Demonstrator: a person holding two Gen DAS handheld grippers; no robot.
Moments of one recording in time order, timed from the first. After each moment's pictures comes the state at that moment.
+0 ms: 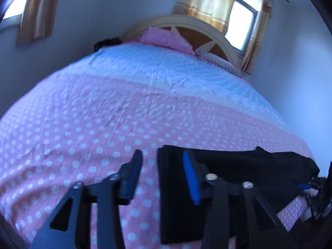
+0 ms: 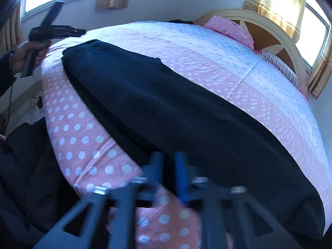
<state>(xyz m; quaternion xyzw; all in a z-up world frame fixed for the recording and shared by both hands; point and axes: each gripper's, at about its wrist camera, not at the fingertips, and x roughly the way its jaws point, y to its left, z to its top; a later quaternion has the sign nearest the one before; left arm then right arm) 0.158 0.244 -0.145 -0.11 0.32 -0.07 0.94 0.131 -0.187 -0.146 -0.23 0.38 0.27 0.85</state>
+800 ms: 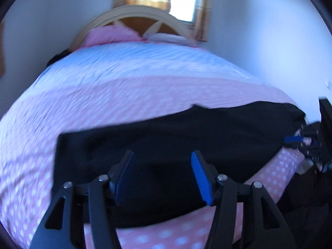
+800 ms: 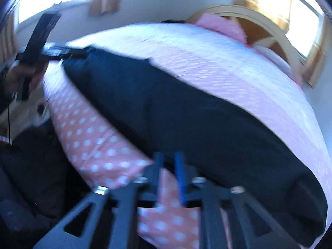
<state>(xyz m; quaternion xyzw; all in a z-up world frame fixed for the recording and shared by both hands) 0.128 0.099 -0.144 0.02 0.34 -0.21 0.92 0.111 -0.231 -0.126 -0.18 0.38 0.25 0.87</state>
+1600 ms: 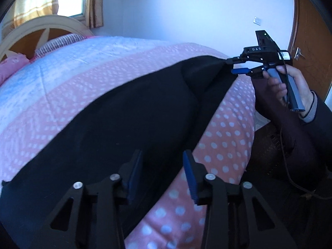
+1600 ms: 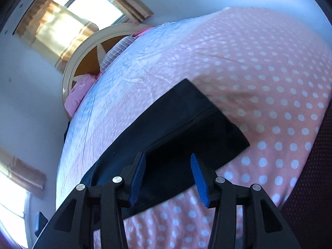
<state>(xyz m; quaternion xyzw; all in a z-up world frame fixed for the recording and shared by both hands) 0.116 -0.168 -0.149 0.15 0.36 -0.47 0.80 0.095 -0.590 -0.127 0.38 0.36 -0.08 0.85</state>
